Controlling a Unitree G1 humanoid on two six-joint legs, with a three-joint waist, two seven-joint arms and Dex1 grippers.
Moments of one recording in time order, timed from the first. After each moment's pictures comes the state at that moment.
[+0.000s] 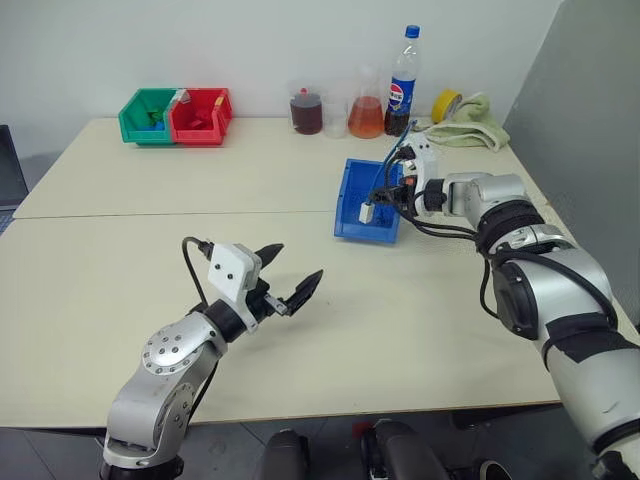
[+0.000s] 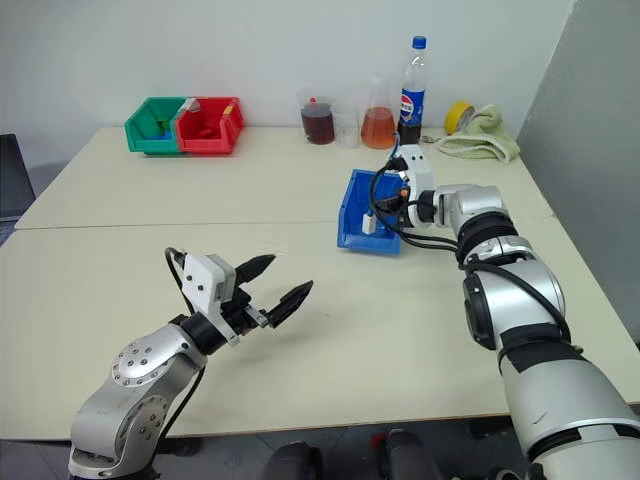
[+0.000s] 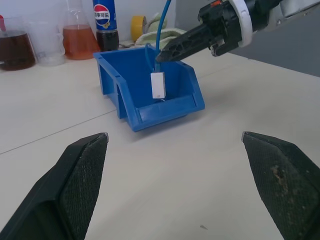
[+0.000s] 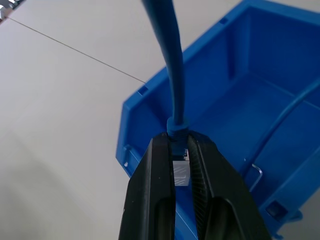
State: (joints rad) left arm -0.04 0.41 0.08 -0.59 -0.41 0.52 -0.49; right arm -1.41 -0.29 0.01 1.32 0.14 0.49 0.82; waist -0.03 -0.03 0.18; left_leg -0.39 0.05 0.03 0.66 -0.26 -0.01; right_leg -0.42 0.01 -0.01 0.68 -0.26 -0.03
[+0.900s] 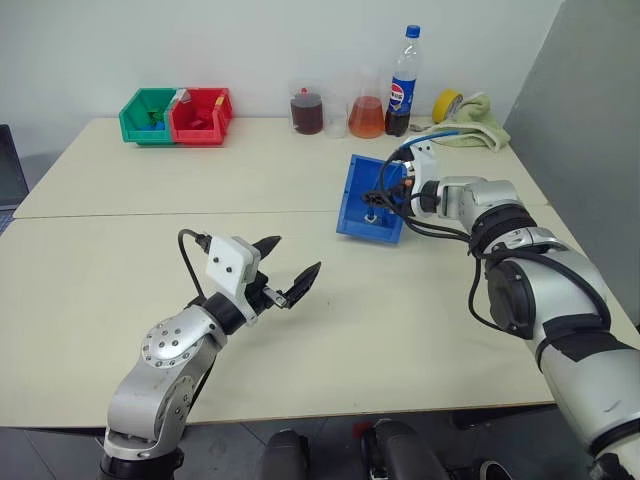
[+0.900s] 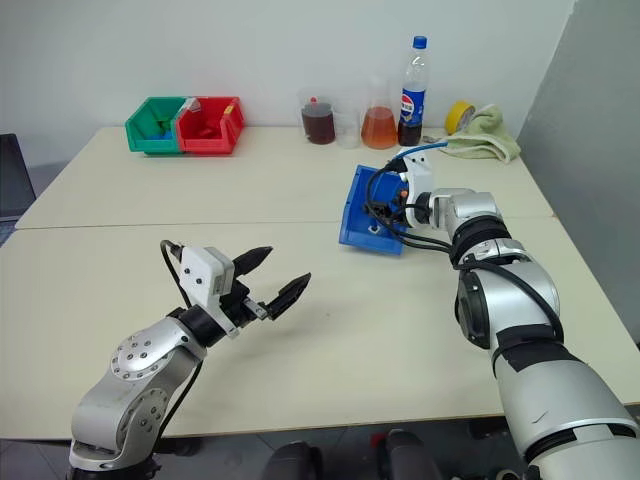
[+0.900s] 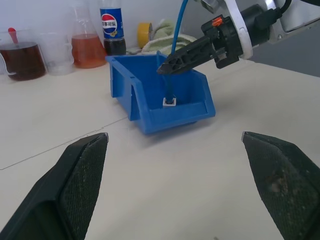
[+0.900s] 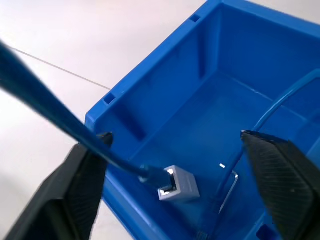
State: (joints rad) left arm -0.09 0.42 0.08 -0.55 -0.40 0.51 -0.48; right arm -1.41 -0.26 -0.10 1.34 0.08 0.42 0.71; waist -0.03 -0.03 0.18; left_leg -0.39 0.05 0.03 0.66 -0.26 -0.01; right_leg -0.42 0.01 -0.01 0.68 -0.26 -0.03
